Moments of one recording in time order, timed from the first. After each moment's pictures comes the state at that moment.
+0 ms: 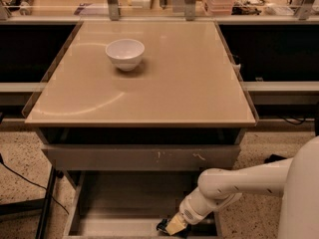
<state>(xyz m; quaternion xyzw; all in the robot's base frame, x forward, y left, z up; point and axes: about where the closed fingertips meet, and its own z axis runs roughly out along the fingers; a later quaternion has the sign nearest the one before) 0.379 -0.061 0.399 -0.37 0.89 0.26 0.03</state>
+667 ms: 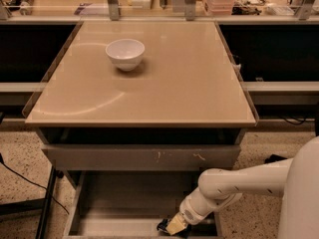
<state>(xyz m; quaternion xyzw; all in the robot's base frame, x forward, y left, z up) 0.378 -0.061 0.399 -0.37 0.89 0.26 0.03</state>
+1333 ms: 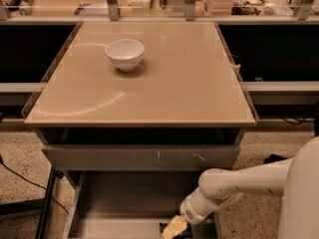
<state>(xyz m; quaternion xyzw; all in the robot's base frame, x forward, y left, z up) 0.378 -0.061 0.399 -0.37 0.89 0.26 0.03</state>
